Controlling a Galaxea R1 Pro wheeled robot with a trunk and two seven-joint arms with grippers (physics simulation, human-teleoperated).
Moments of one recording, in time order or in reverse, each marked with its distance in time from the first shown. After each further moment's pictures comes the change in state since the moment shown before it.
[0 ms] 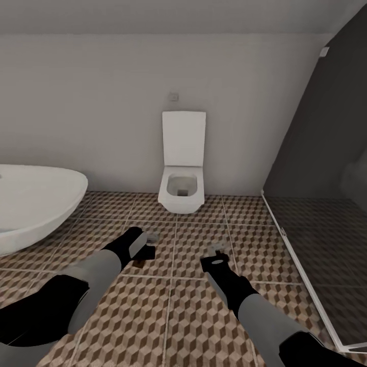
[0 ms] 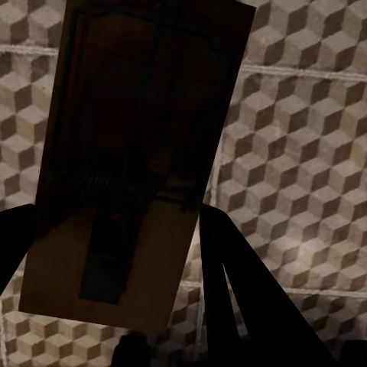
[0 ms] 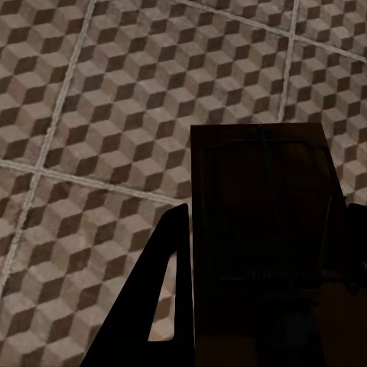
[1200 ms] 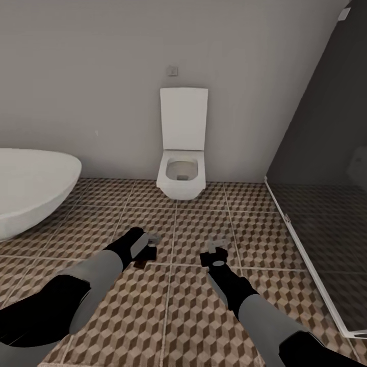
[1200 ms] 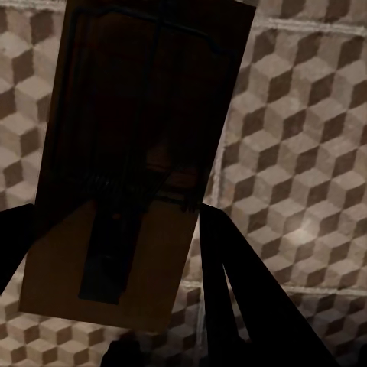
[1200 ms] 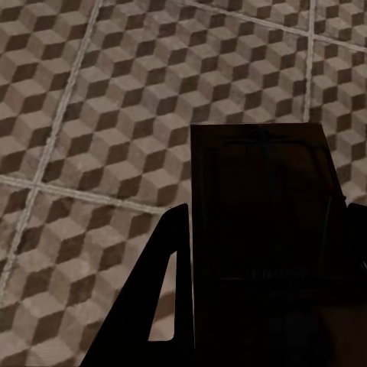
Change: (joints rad) left arm 0.000 -0.011 0.000 0.008 0.000 0.000 0.000; right arm 0.000 -0.002 0.003 0.014 -0.001 -0.163 0.001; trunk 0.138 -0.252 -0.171
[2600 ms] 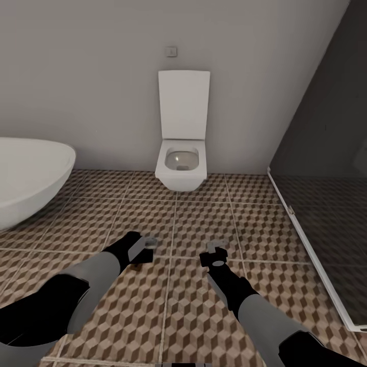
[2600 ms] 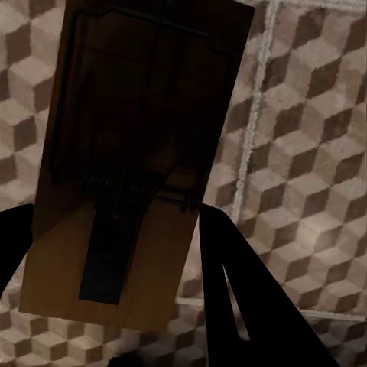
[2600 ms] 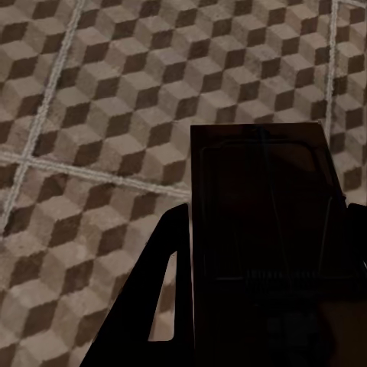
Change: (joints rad) left arm 0.000 0.015 -0.001 0.061 -0.003 -0.081 -0.002; right arm 0.000 0.002 0.002 0.000 0.002 0.000 0.000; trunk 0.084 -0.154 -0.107
